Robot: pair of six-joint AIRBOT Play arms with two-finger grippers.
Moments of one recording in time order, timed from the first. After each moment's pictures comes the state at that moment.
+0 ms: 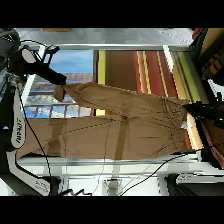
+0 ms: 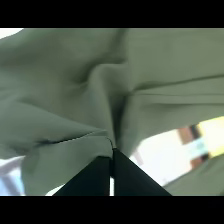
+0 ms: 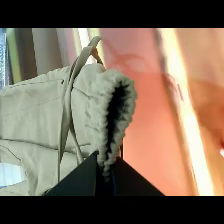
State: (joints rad) left arm 0.01 -1.78 1.96 1.28 -1.39 -1.11; right arm -0.78 -1.53 0.99 -0.45 1.18 0.77
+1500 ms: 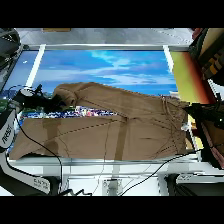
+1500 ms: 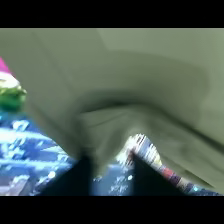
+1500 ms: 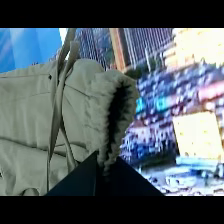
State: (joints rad) left arm 0.25 -1.74 1.29 0.92 -0.98 -1.46; right arm -0.78 -1.53 0.99 -0.53 1.14 0.77
